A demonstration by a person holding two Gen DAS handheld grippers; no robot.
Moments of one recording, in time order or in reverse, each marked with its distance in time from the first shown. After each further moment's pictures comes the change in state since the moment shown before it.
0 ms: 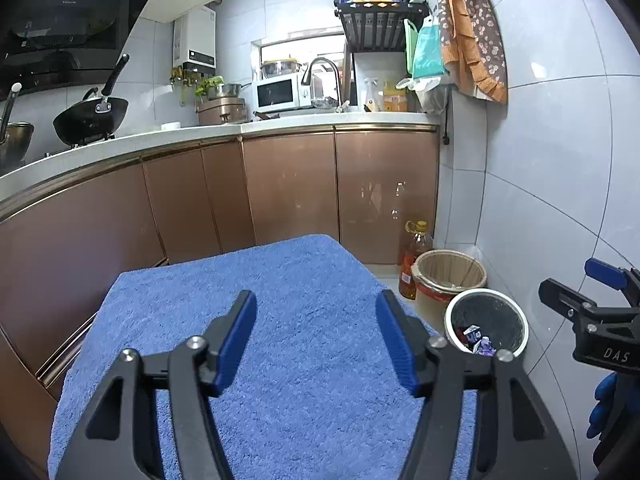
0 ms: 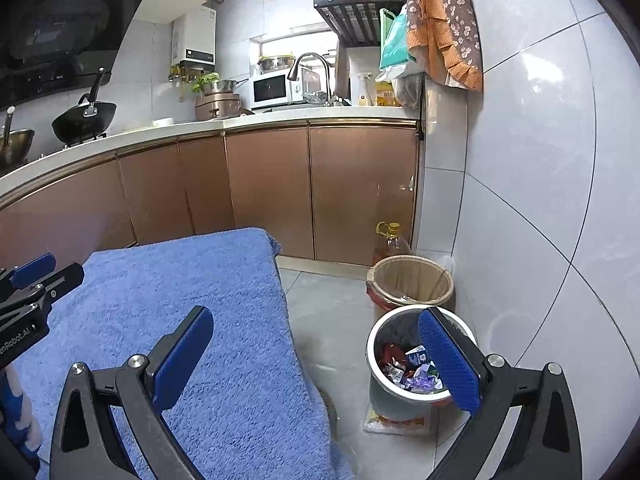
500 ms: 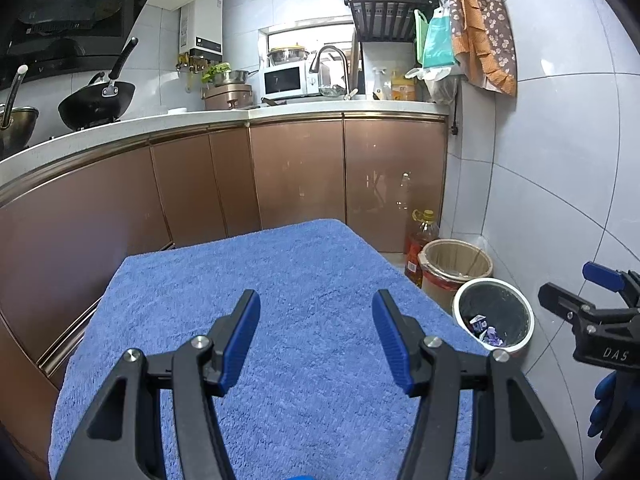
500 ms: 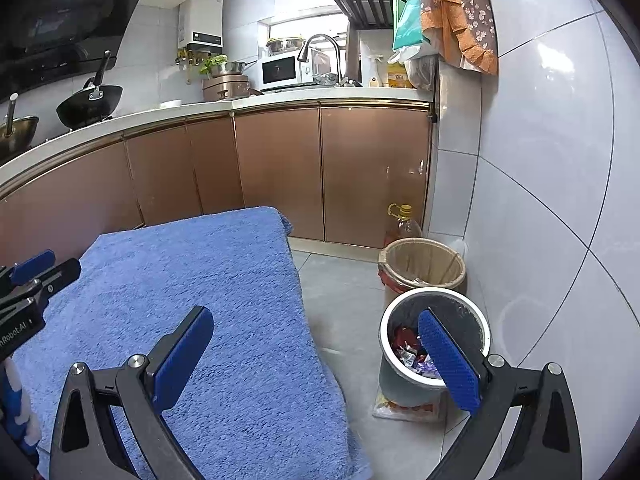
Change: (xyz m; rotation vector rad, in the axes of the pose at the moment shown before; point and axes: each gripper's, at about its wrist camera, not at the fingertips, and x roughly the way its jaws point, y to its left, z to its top) left arm 0.003 0.016 -0.013 -0.017 0.048 0.008; right arm 0.013 0.013 -0.012 -0.011 0.069 0.027
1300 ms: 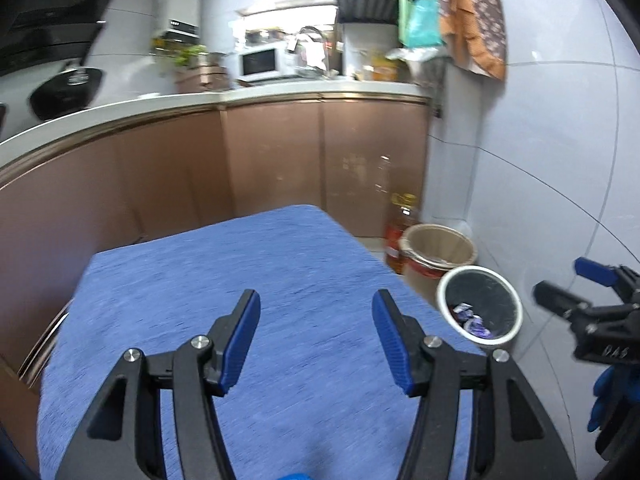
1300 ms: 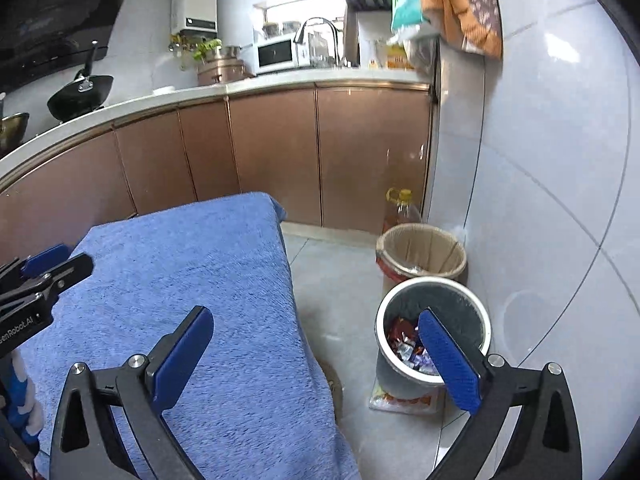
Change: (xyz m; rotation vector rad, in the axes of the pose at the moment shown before) left arm 0.032 -0.004 0.008 0.001 0.063 -0.059; right arm 0.021 -0.012 0.010 0.002 0.056 0.003
